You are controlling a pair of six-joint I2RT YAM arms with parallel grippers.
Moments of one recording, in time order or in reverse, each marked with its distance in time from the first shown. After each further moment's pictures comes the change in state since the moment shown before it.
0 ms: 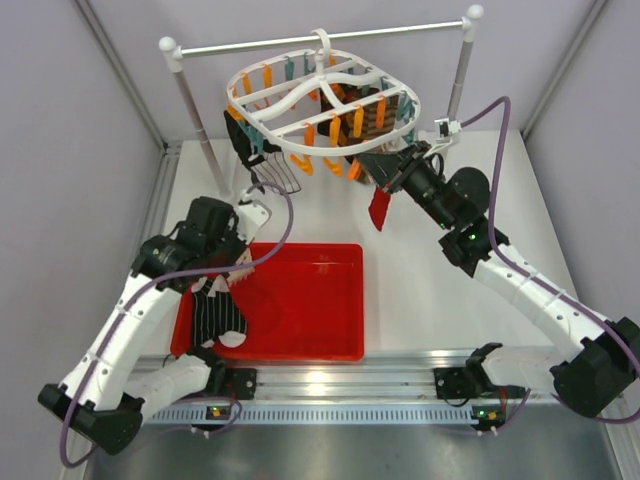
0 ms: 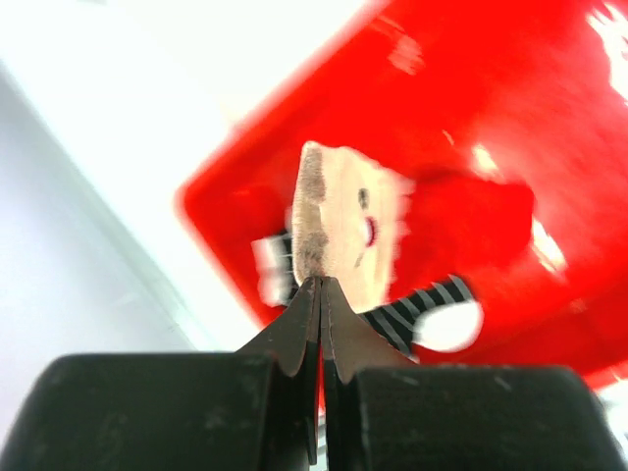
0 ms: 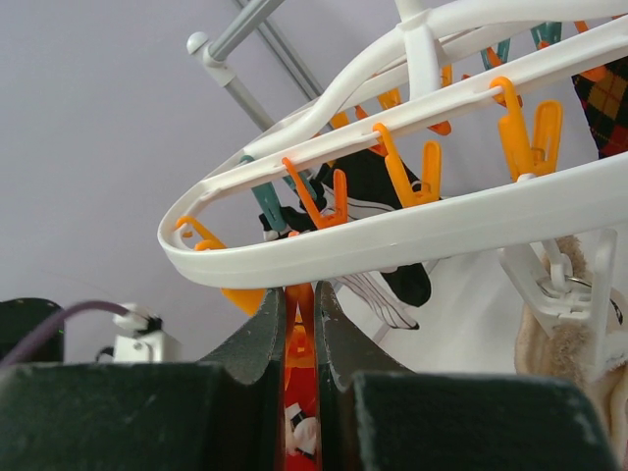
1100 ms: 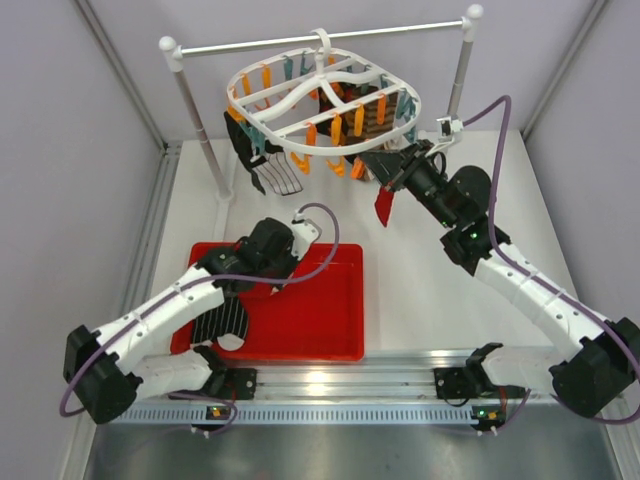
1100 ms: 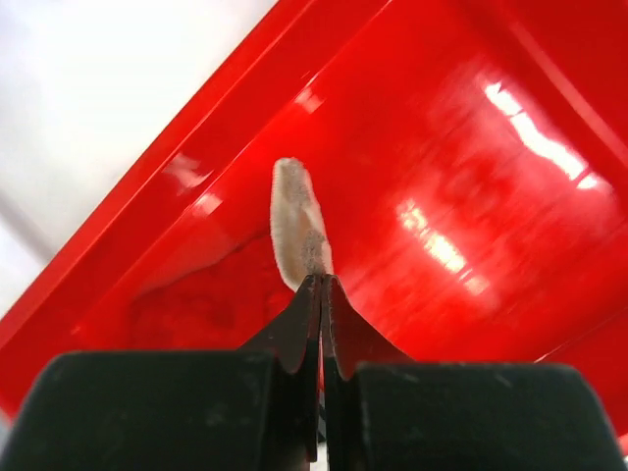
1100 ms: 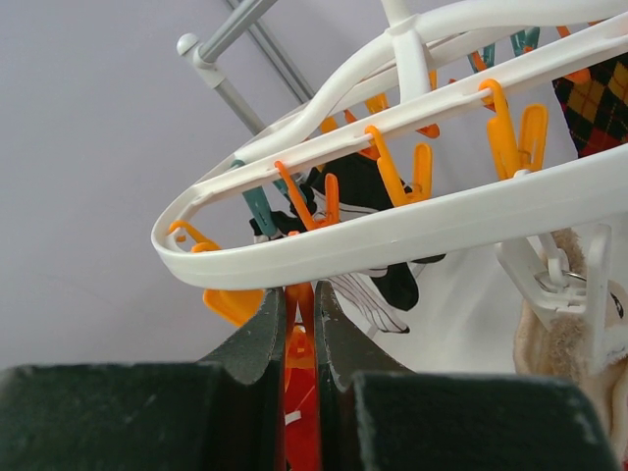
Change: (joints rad) left arm -0.256 0.089 -0.229 0.370 -0.002 -0.229; right arm -0.021 0.002 0.000 -0.001 -0.010 -0.016
